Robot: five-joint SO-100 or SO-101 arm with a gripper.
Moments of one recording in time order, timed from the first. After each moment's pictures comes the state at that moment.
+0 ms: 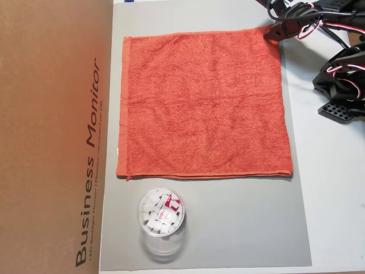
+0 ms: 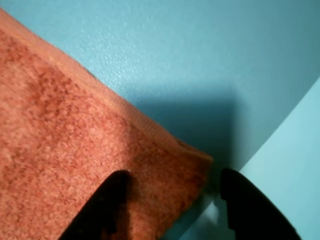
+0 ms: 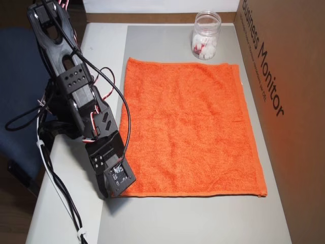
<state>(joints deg) 54.8 117.6 150.7 29.1 84.6</state>
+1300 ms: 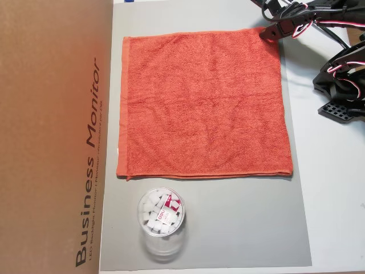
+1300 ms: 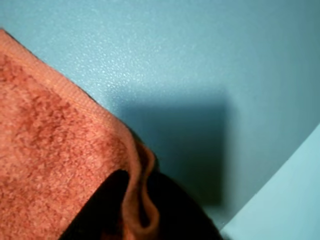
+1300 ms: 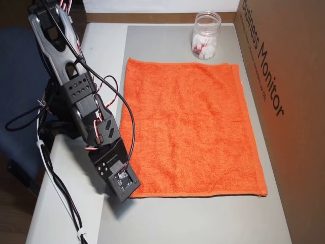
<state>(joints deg) 55.3 109.0 148.6 21.5 79.9</state>
